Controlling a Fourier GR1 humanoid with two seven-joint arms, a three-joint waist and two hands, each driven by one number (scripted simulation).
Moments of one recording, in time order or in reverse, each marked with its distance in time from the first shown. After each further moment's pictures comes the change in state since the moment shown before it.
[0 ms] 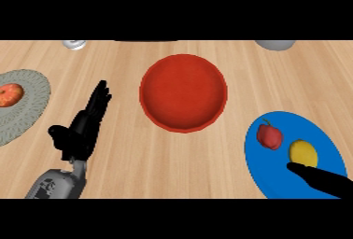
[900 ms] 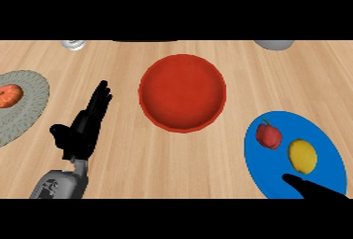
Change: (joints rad) left arm 0.012 -0.079 0.082 0.005 -0.086 -0.085 0.017; right arm 0.123 0.199 -0.048 -0.056 -0.071 0.029 -0.227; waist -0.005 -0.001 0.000
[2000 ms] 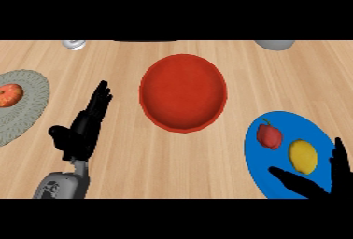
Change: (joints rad) left arm 0.016 -0.070 0.070 -0.020 -0.070 -0.071 0.013; right arm -0.031 0.126 -0.065 0.322 0.028 -0.023 -0.219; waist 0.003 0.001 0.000
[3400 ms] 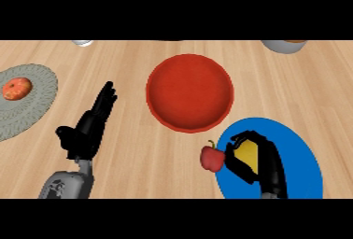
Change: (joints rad) left arm -0.006 -0.041 0.020 0.021 -0.042 -0.054 -0.017; right arm -0.194 0.042 0.334 0.199 0.142 0.028 -0.182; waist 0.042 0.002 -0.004
